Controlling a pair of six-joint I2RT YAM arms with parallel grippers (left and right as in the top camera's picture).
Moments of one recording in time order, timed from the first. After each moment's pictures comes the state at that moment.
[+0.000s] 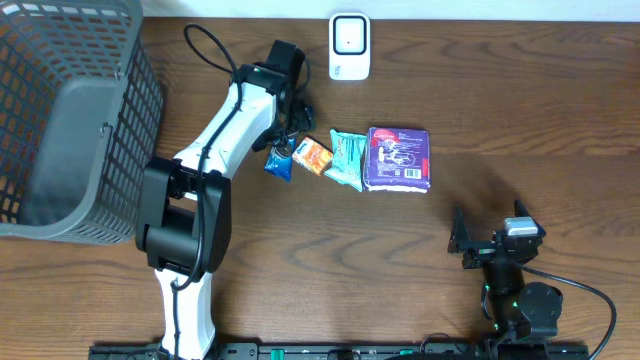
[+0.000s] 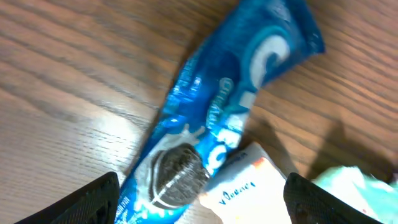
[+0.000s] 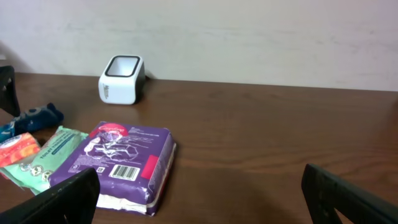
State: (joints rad) left arm -0.33 2.11 1.70 -0.94 0.00 -0.67; right arm 0.00 0.01 0.01 -0.07 -0.08 -0.01
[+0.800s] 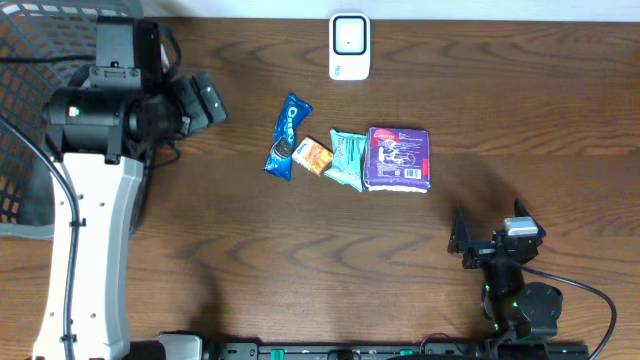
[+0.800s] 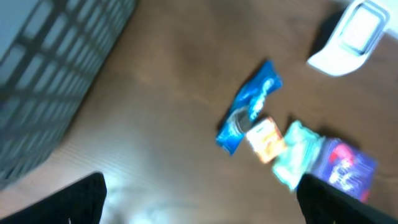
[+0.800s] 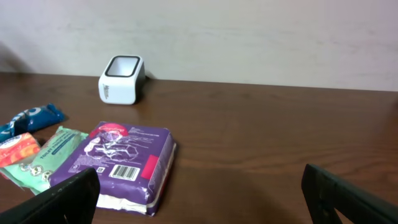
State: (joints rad) left arm -0.06 1.50 1.76 -1.32 0.00 -0.47; right arm 0.00 0.01 0.01 -0.07 -0.08 -0.01
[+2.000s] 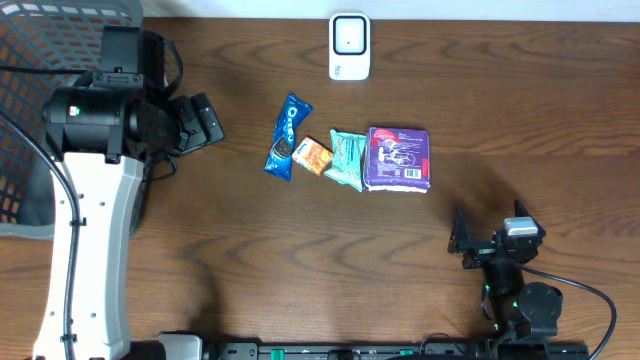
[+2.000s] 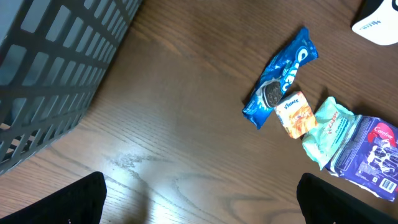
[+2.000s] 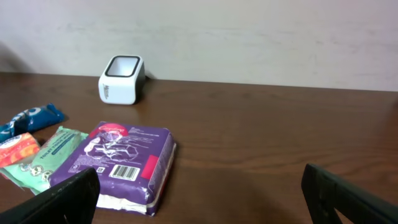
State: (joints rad) left arm -0.06 1.50 1.76 -1.44 -0.04 -0.46; right arm 0.00 0.01 0.01 -0.07 -0.08 -0.01
